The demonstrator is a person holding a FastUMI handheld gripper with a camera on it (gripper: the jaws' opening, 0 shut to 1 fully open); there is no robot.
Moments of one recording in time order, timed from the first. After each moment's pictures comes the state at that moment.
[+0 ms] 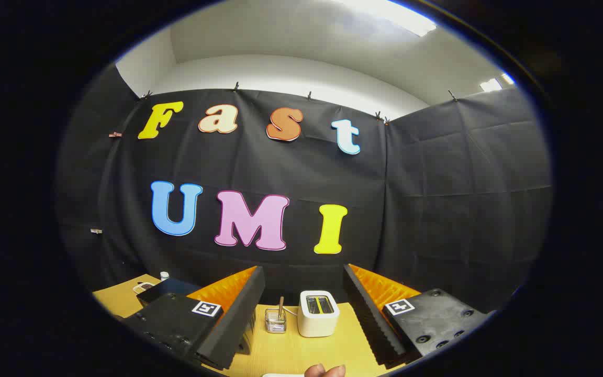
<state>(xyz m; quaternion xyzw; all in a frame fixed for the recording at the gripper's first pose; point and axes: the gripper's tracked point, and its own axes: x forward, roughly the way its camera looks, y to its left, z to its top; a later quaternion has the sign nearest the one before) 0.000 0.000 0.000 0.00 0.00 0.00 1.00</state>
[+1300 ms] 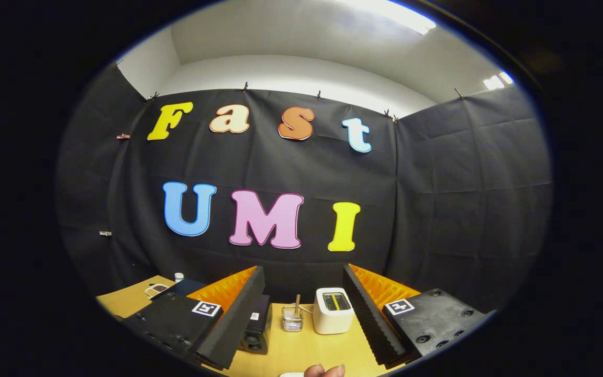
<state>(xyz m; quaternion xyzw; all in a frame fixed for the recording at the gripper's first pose) -0.012 0.057 -0.010 0.01 0.00 0.04 1.00</state>
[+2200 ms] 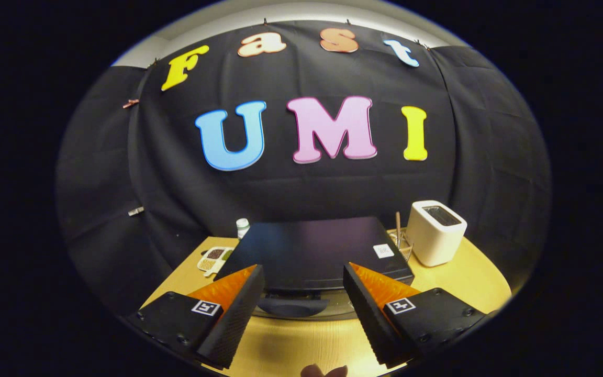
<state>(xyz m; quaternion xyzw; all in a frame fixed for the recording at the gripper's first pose) 0.014 0.303 -0.222 0.07 0.25 0.10 0.96</state>
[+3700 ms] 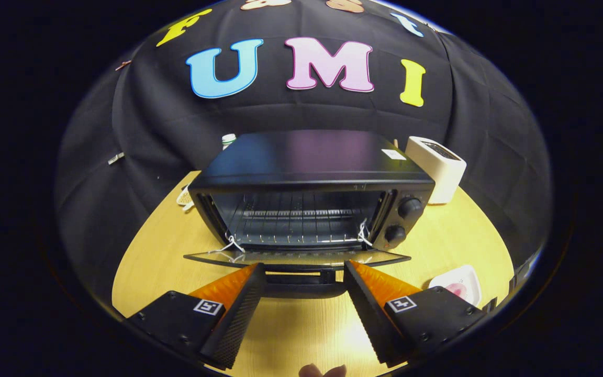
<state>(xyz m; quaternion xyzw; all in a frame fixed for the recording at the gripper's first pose) -0.078 0.312 -0.326 0.02 0.39 0.07 0.92</state>
